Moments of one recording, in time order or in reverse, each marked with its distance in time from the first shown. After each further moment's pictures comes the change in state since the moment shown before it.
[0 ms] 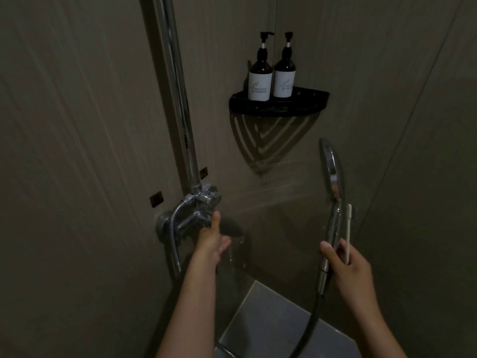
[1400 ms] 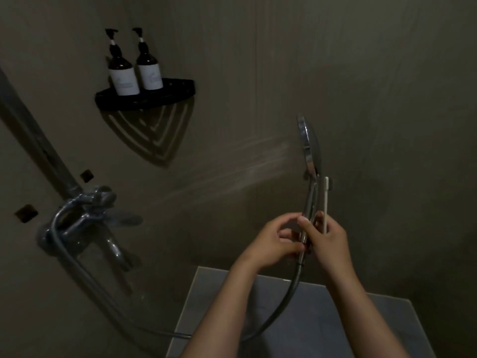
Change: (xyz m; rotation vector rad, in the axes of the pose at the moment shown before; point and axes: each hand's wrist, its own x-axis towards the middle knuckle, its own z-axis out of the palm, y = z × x) left_hand -0.228 -0.153 0.170 0.619 -1.210 0.175; right_hand -0.069 0.023 -0.182 0.108 0.349 -0.078
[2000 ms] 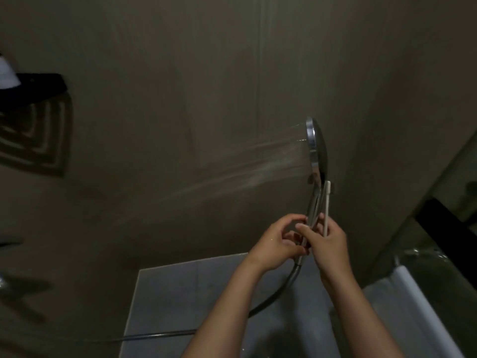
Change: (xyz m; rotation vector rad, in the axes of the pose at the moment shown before) left_hand 0.017 -0.015 0.229 0.071 -0.300 0.033; right_hand -0.063 0.019 -0.220 0.013 0.386 0.151
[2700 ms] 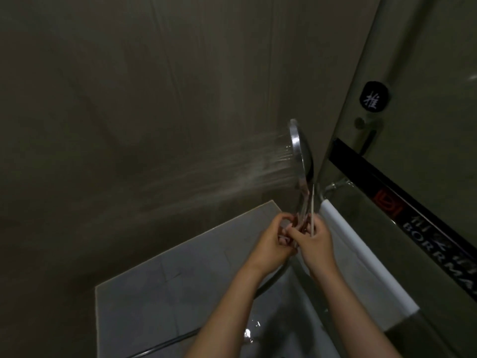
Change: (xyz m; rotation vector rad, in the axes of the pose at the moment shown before) left_hand -0.023 -0.045 0.107 0.067 -0.208 -0.054; right_hand -0.076 0.028 -0.092 -0.111 0.256 0.093
